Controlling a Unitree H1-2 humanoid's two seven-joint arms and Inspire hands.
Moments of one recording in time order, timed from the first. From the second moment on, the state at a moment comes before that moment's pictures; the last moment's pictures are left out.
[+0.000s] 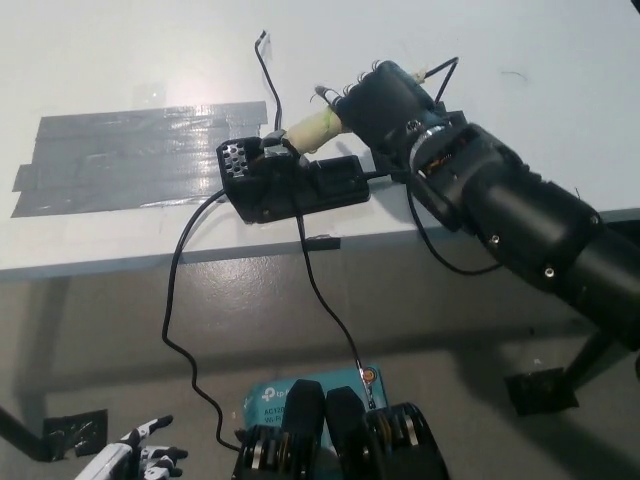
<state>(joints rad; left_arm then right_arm) 0.14 0.40 -0.08 -0.20 -0.04 0.46 -0.24 -1.13 -0.29 0.93 0.62 -1.01 0.16 0.17</state>
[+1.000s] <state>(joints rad) 0.15 0.40 -0.11 -0.20 -0.02 0.46 -0.24 -1.07 -0.32 0.82 0.76 -1.06 -0.01 -0.33</state>
